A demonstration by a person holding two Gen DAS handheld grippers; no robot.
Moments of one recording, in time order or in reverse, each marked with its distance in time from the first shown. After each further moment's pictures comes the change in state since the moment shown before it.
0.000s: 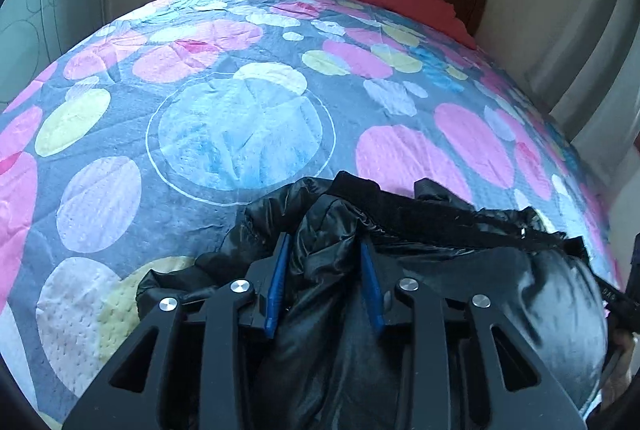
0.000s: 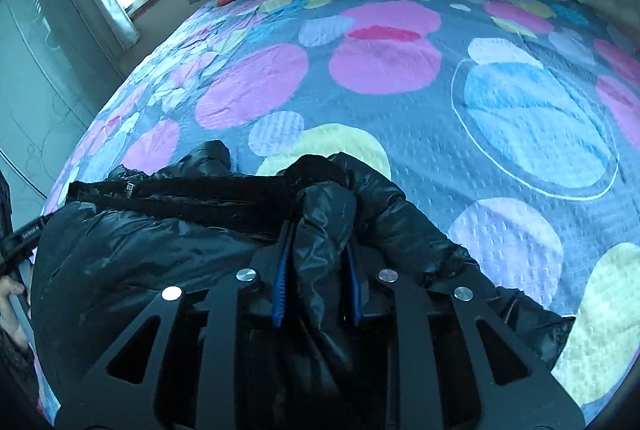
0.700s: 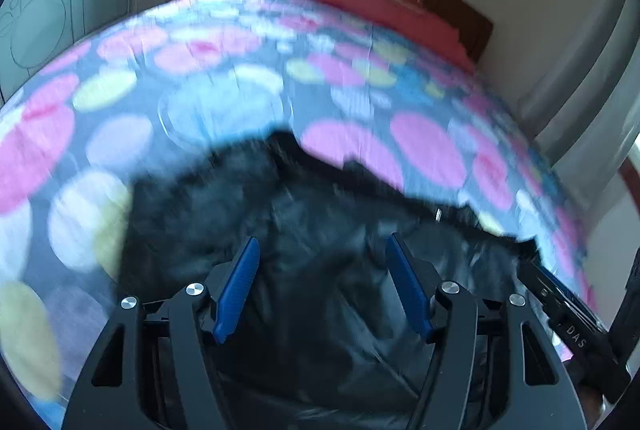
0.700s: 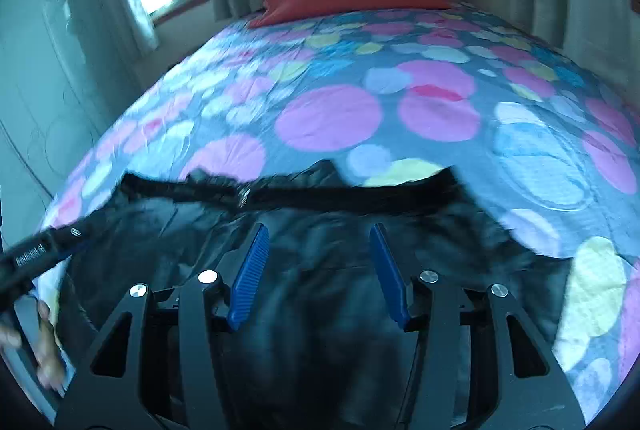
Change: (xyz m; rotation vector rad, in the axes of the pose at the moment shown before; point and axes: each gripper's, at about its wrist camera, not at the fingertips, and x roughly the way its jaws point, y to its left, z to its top) left arm -0.055 -0.063 -0.040 -0.127 -0.037 0.016; right arm -0.052 0.112 -0.022 -0.113 -0.118 -0.040
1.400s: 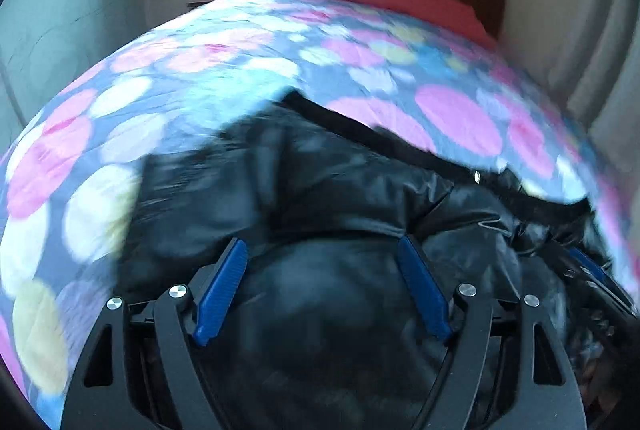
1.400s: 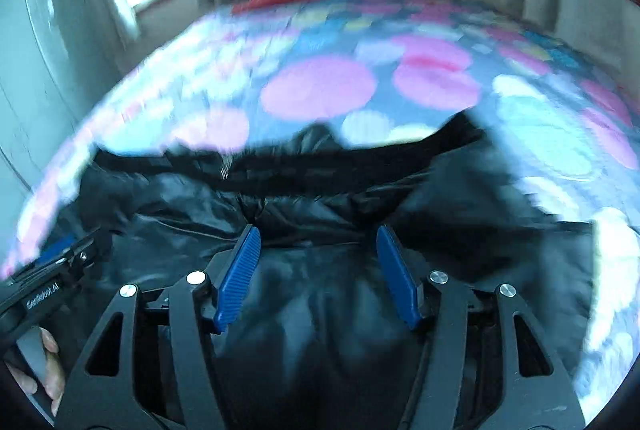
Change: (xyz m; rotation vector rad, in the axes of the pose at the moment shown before) left arm -0.002 0.002 -0.021 0.070 -0.048 0.139; right arm 0.010 -0.003 -0.021 0.040 -0.010 -0.071
